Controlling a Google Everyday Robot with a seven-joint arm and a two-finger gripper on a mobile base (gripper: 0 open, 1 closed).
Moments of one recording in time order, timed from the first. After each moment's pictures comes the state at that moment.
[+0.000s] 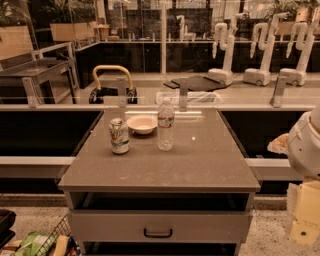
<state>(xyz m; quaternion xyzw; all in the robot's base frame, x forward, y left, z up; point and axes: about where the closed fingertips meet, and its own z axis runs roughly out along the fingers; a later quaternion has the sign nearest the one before) 0.438 -0.216 0.977 -0.60 0.78 -0.04 0.16</state>
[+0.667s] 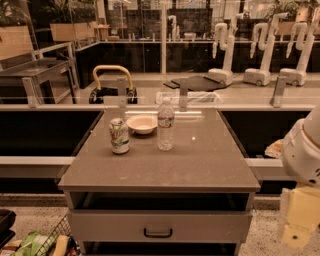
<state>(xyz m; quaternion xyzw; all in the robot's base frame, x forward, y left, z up) 0.441 -0.212 0.966 -0.60 0.78 -0.04 0.16</state>
